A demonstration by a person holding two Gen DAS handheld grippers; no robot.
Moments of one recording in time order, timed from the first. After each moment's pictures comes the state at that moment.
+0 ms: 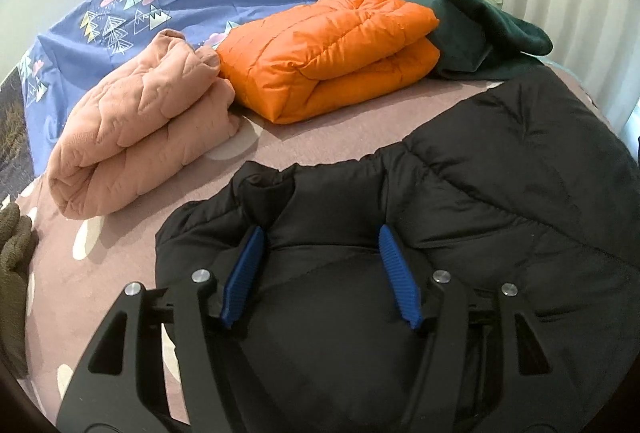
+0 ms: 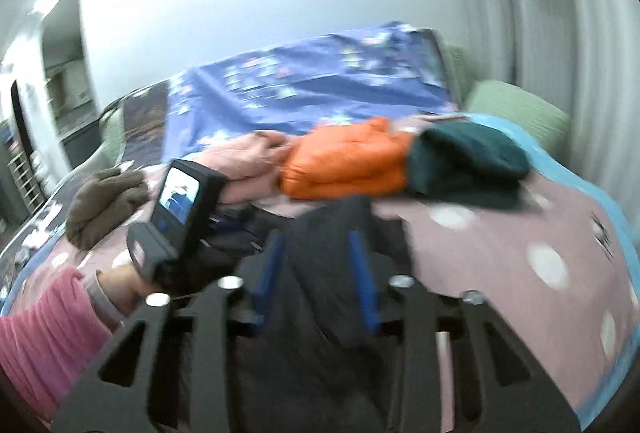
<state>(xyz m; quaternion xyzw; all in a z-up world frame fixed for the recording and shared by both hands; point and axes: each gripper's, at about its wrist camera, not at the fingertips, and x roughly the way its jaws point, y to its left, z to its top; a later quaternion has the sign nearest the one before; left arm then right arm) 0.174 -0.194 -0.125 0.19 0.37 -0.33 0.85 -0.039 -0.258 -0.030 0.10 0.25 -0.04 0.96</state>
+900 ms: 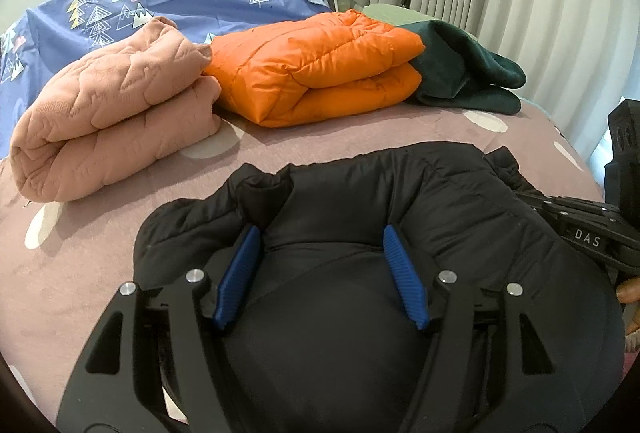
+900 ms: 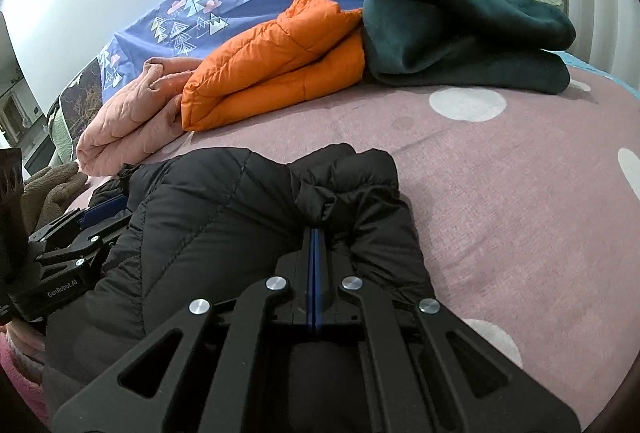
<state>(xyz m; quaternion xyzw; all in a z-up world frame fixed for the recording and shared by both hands) 0.184 -0.173 -0.144 0.10 0.34 -0.39 0.85 0.042 -0.331 -0.163 0.20 0.35 -0.13 0.91</state>
